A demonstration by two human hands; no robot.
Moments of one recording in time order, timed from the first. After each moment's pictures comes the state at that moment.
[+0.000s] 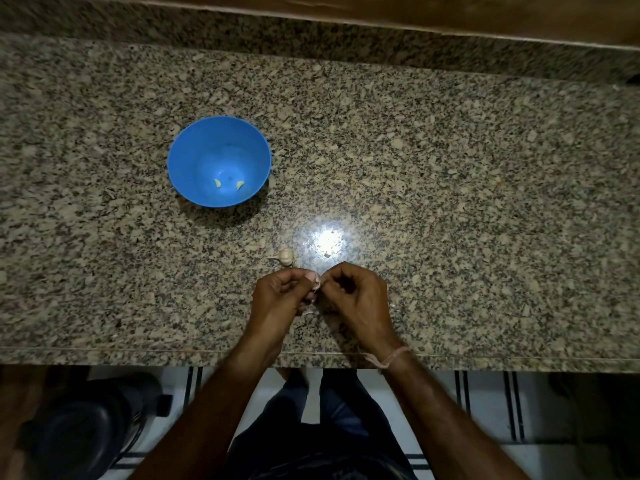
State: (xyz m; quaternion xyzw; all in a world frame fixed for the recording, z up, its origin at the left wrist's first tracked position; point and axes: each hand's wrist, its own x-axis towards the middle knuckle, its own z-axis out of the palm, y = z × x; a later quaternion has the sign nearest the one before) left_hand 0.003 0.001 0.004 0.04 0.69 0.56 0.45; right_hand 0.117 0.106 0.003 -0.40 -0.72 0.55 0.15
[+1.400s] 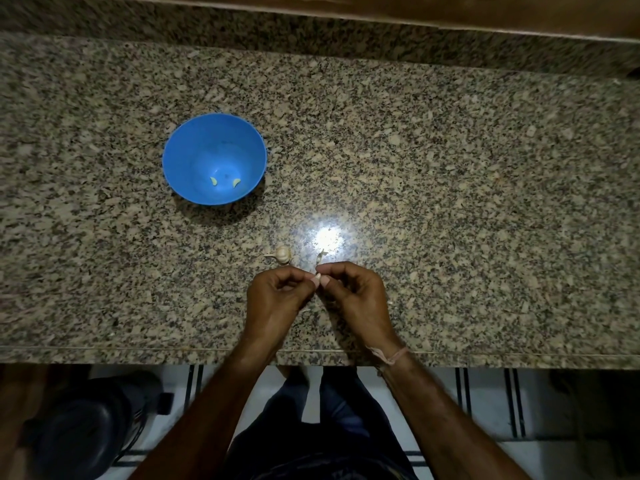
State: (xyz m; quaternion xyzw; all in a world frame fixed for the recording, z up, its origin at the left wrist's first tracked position) left_hand 0.007 0.003 0.020 0.10 0.75 0.52 0.39; right_hand 0.120 0.102 0.004 -0.41 -0.55 0.70 0.20
